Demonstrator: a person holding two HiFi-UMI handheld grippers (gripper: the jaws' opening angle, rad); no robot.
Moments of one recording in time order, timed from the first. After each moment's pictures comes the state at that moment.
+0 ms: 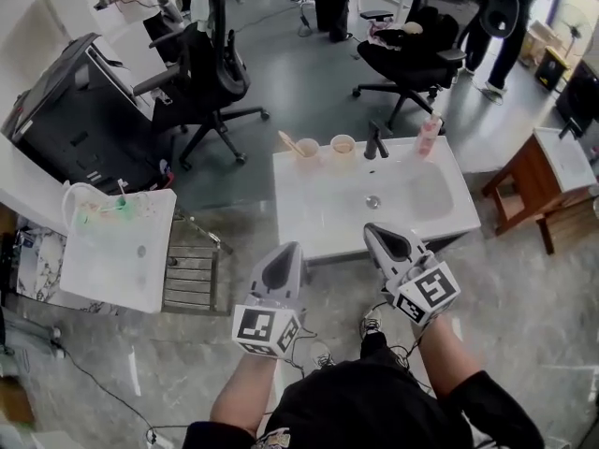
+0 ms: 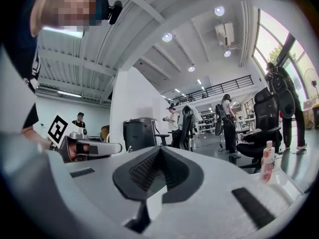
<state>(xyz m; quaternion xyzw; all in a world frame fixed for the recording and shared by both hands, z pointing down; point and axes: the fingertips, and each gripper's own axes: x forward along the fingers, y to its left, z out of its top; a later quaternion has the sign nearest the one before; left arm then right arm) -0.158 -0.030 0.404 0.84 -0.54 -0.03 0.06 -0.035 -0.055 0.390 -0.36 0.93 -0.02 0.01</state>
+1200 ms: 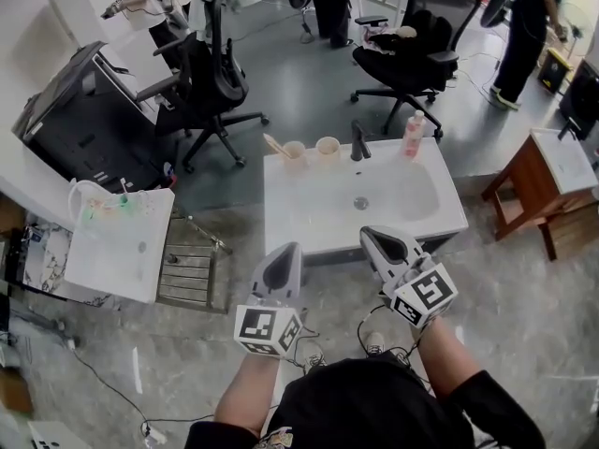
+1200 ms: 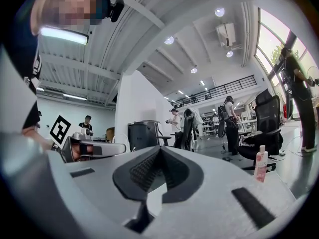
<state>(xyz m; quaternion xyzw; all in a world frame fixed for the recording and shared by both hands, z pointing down) -0.087 -0.006 0.389 0.83 -0.56 -0.03 0.06 0.030 -0.027 0.376 -0.34 0.94 -0.02 0.02</state>
